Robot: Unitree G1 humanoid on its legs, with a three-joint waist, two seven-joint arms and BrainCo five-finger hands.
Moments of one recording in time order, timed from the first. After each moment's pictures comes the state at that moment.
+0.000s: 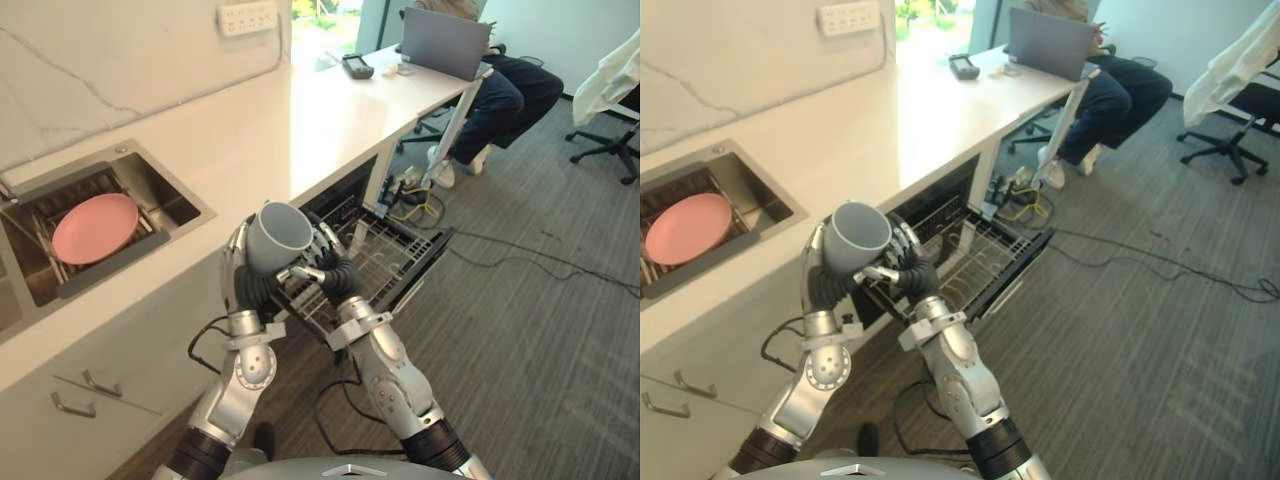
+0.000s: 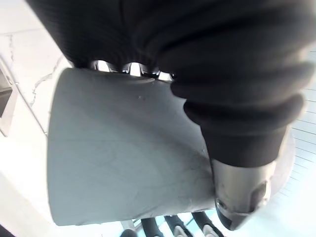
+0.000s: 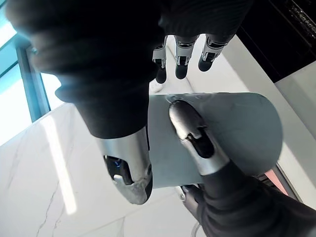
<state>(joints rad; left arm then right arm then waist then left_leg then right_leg) -0.02 0.06 -0.38 0.02 0.57 -0.16 0.78 -0.07 -0.05 0.42 -0.14 0.59 -0.06 0.03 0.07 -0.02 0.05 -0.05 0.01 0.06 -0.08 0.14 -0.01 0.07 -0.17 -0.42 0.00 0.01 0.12</state>
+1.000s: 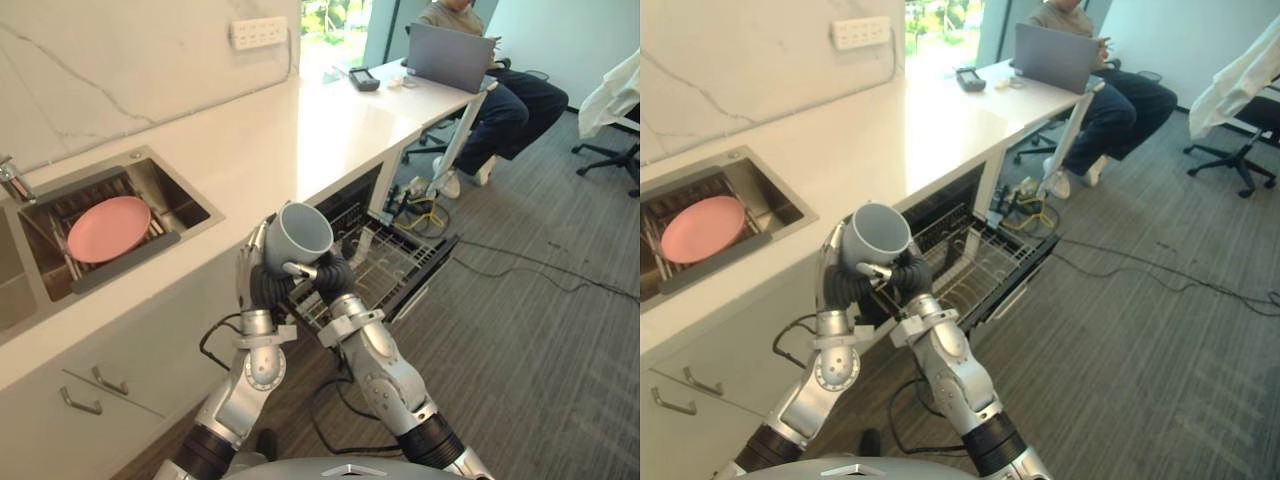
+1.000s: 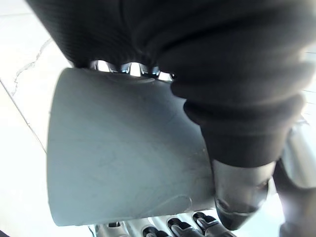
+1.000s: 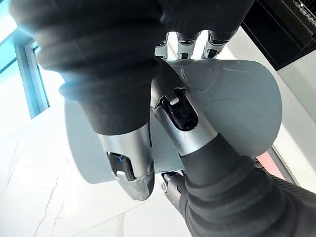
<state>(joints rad) -0.03 0.06 -0.44 0.02 0.58 -0.16 0.76 -0.10 -0.05 0.45 -0.13 0.60 -0.06 -0.07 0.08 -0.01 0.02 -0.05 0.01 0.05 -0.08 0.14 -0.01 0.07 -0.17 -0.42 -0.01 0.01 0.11</state>
